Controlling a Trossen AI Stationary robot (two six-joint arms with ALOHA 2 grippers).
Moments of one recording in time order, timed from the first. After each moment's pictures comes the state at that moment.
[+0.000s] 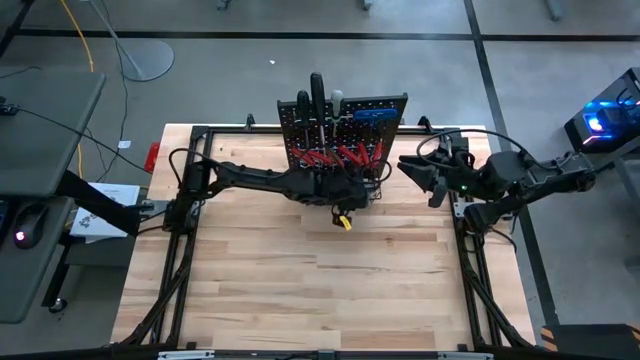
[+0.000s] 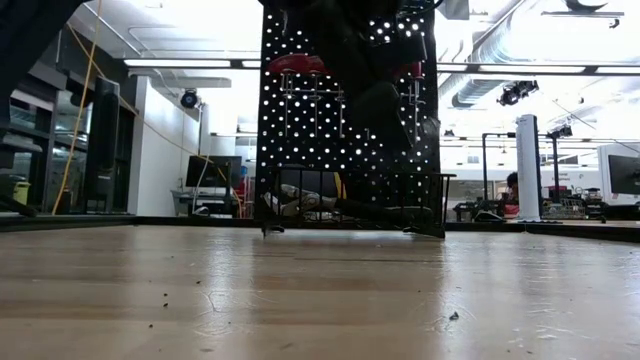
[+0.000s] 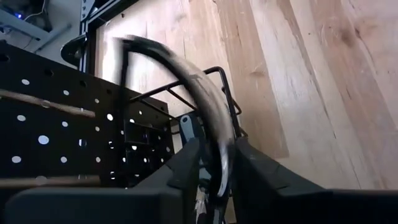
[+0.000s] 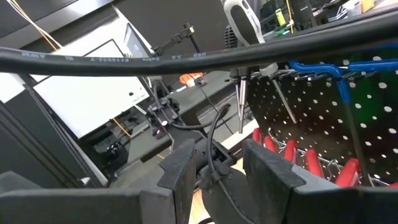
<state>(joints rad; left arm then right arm) 0.03 2.10 1.73 -0.46 -0.32 0.46 0.29 0.85 1.07 -0.21 0.61 0.52</state>
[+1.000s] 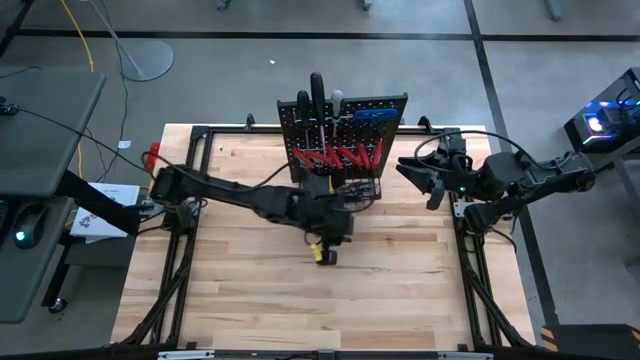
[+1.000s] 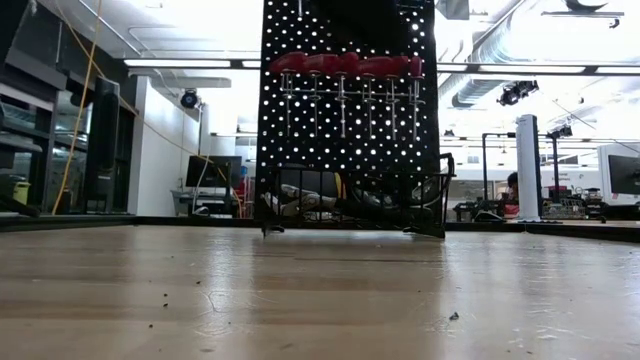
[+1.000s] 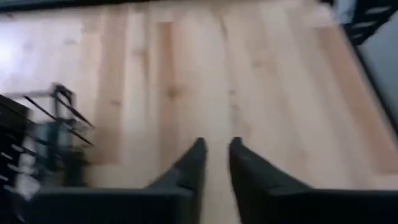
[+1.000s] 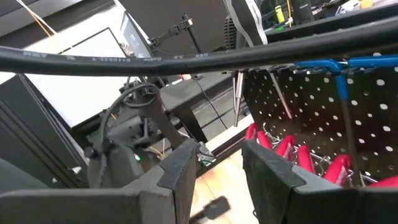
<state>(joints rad) -0.16 1.90 1.68 -0.57 -0.07 0.00 0.29 0.86 1.07 -0.24 0.60 0.49</state>
